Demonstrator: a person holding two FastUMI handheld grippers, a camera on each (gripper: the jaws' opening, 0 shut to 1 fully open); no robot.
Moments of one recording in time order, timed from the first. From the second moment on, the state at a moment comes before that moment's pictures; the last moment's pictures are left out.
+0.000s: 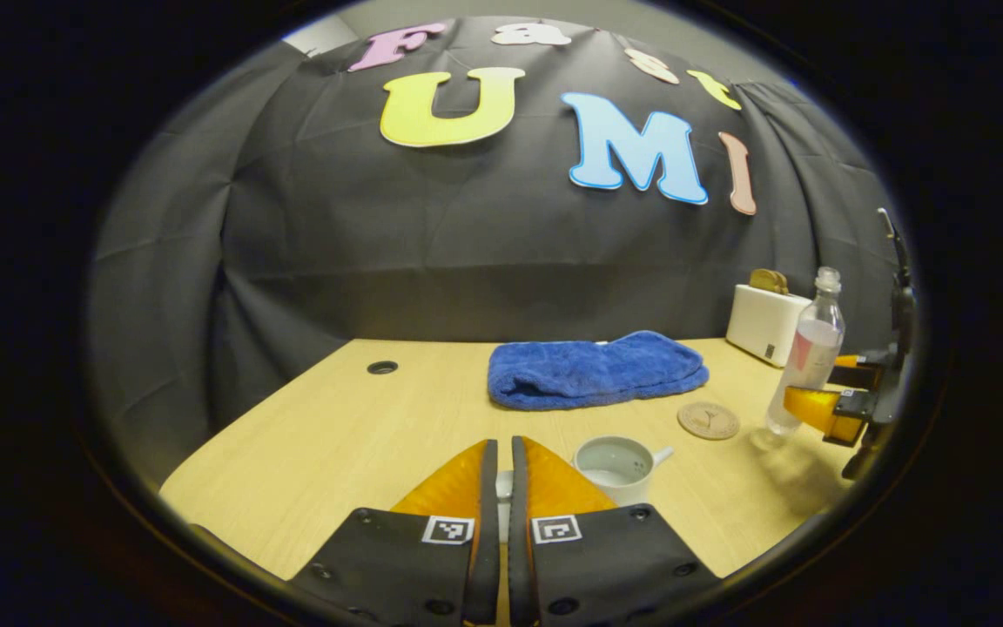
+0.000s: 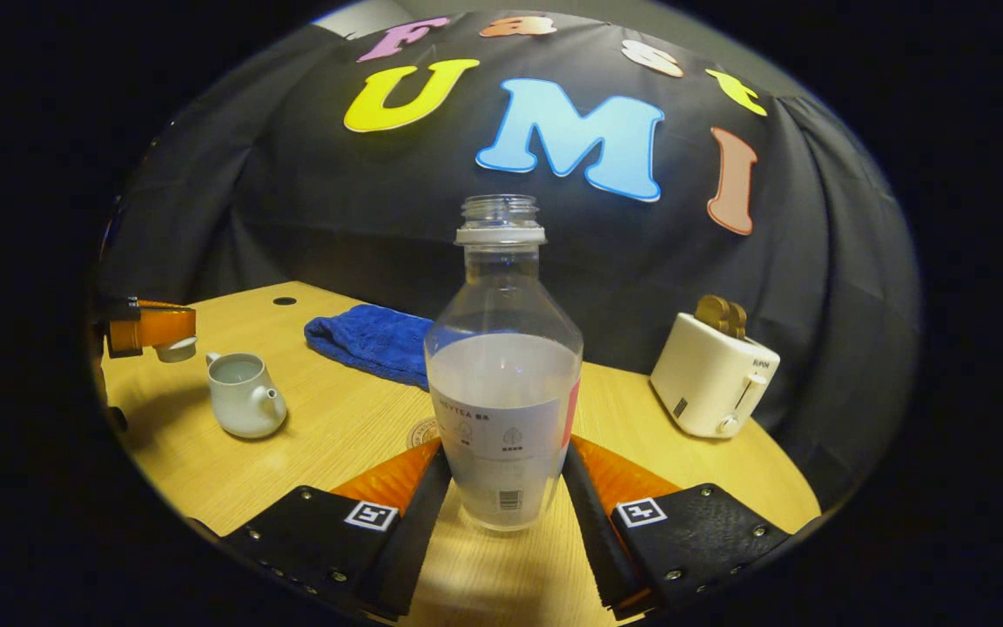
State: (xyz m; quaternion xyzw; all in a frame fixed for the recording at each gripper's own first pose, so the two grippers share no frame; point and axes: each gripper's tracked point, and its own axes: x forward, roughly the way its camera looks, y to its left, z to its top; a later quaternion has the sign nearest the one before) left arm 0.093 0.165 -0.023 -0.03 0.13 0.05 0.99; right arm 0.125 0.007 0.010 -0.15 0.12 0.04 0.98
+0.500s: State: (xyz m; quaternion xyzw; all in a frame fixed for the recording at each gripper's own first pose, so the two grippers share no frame) left arm 0.079 0.182 -0.022 -0.04 0.13 0.07 0.99; right arm 0.159 0.043 0.040 -0.36 0.06 0.05 0.93
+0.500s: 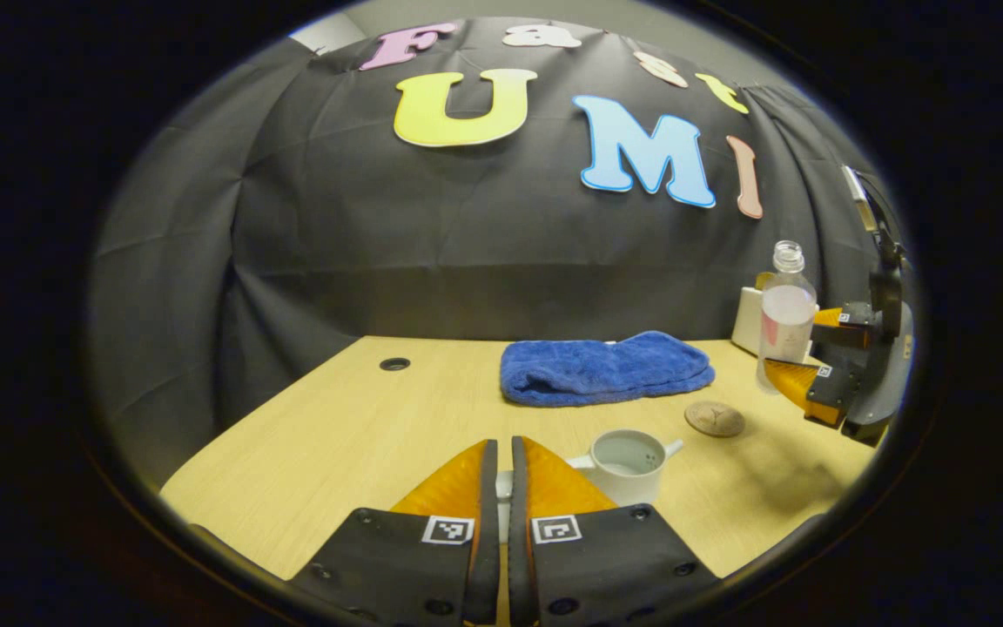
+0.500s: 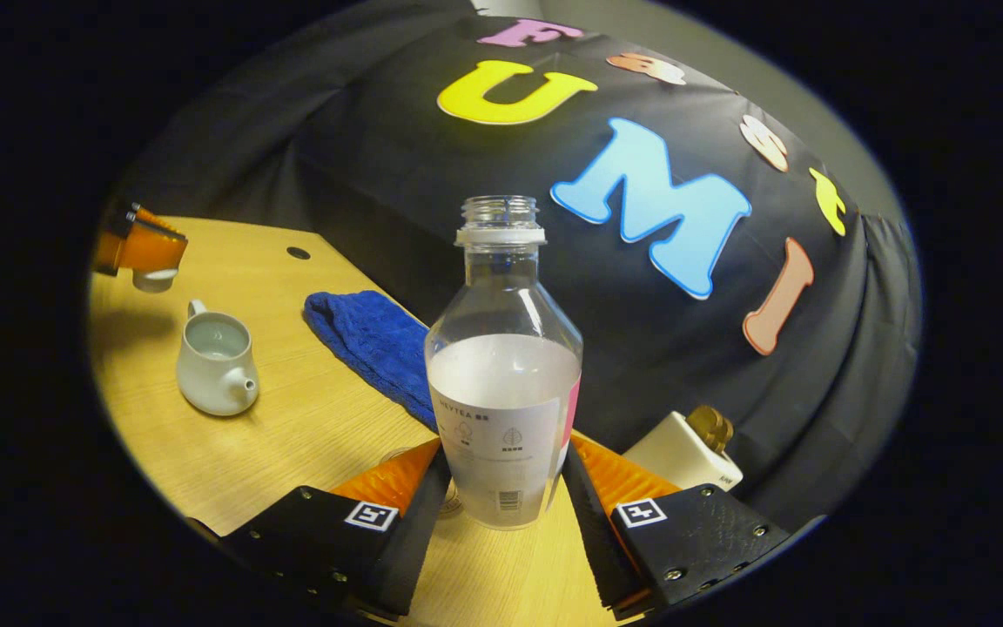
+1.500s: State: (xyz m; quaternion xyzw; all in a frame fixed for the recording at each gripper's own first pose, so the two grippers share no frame) left arm 0.064 0.209 -0.038 -0.05 0.14 0.09 0.98; right arm 0.179 0.106 0.019 -0.67 -0.01 0.07 0.74
